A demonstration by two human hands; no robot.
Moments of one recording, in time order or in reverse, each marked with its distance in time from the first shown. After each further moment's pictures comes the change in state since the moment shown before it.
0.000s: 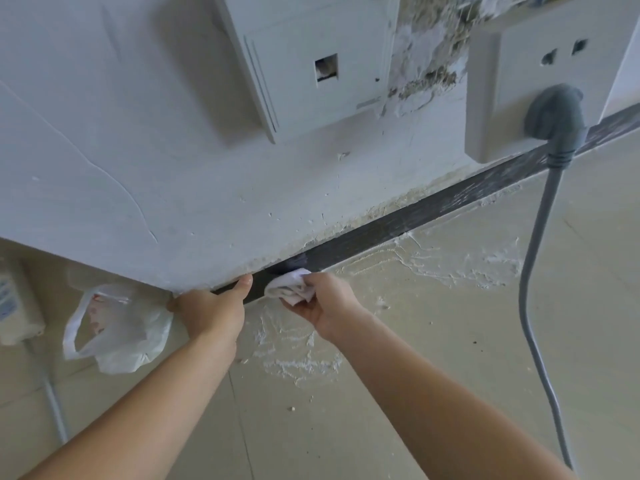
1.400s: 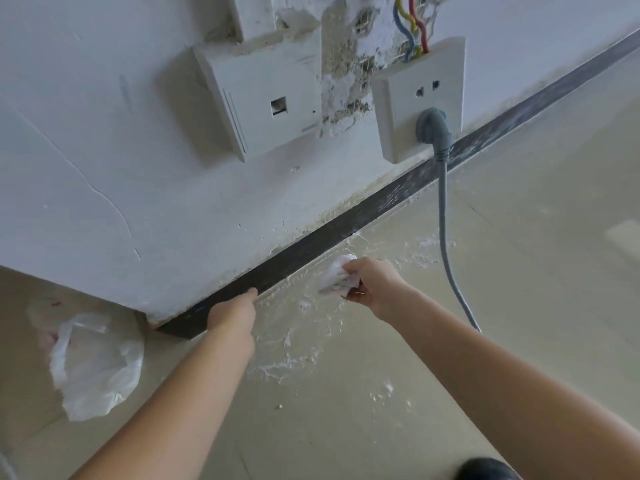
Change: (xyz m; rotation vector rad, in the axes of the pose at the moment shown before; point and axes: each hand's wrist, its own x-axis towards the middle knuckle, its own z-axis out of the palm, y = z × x) left_hand -0.061 0.039 0.007 0.018 -0.345 -0.276; right_hand -0.050 -0.044 -0.073 -0.241 0.290 -0.292
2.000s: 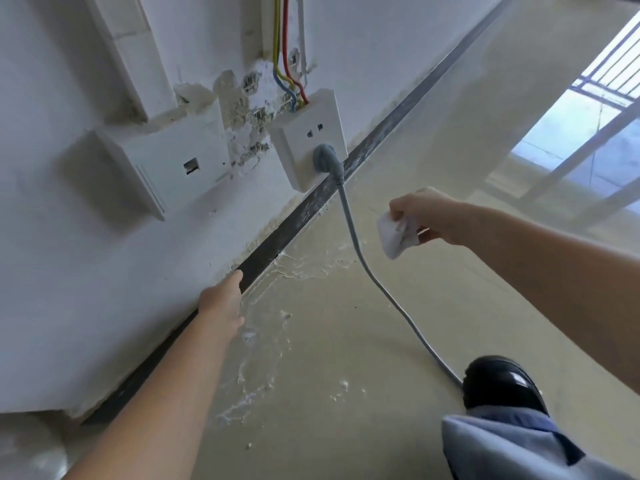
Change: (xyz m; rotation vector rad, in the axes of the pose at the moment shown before) left_hand -0.013 0.046 0.058 0.101 -0.453 0.110; right_hand -0.111 -0.113 -0.121 -0.563 0.421 -0.238
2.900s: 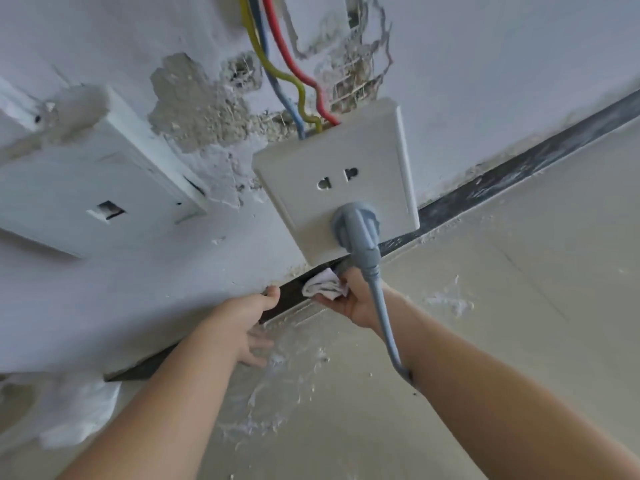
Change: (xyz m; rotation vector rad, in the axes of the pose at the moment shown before) left_hand 0.030 0.019 0.028 0.057 0.255 -0.379; right_hand 0.152 0.008 0.204 0.698 -0.817 0.434
